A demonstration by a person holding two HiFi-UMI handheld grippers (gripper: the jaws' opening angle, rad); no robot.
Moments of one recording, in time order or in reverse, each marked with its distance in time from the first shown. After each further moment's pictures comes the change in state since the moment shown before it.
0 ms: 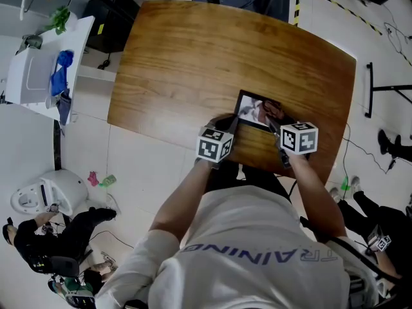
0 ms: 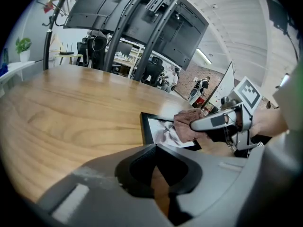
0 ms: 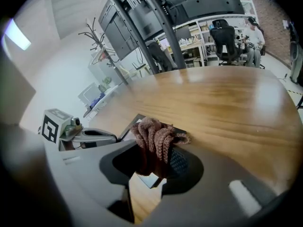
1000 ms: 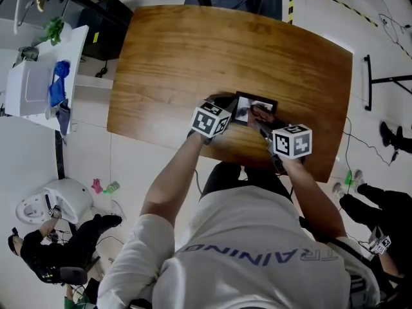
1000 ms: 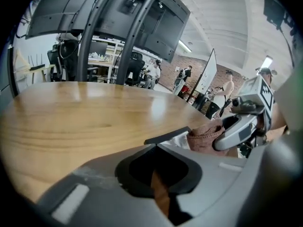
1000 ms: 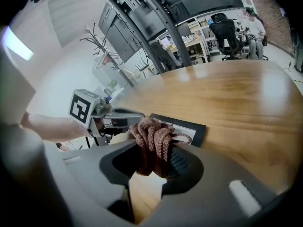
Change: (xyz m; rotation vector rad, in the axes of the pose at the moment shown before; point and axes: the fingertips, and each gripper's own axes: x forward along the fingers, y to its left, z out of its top) left arm 0.031 0.019 0.063 0.244 0.079 -0.125; right arm 0.001 0.040 -0.002 0.038 -0.004 0.078
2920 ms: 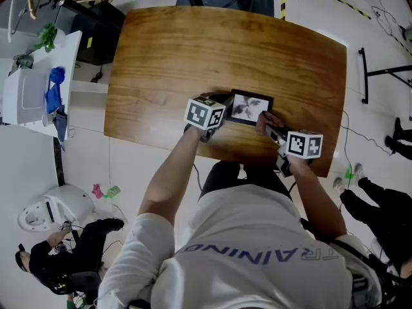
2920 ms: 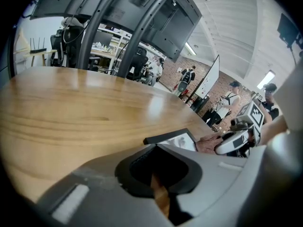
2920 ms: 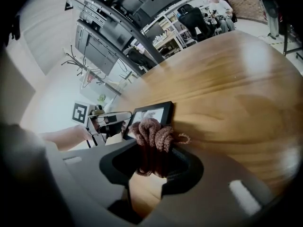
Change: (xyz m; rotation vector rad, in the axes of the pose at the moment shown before) left arm 0.008 0.003 -0.002 -0.102 0.033 -0.065; right arm -0.027 -0.041 -0.044 0.303 -0.040 0.014
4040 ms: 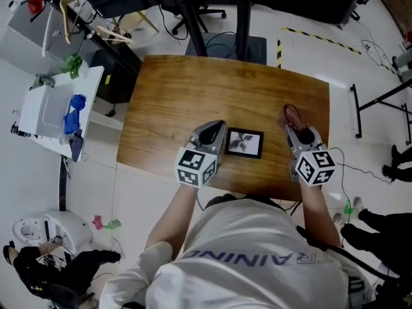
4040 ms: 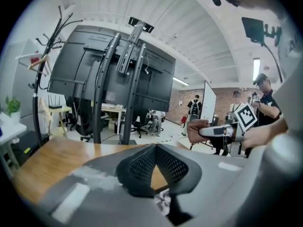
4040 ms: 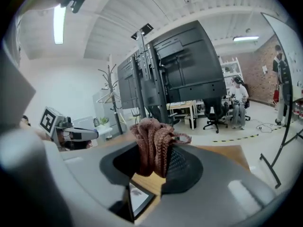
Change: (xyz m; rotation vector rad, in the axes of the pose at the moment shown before) left arm -0.151 -0.091 0.120 0.207 -0.521 0.209; right arm -0.148 0.082 0.174 -0.547 -0.611 -0.122
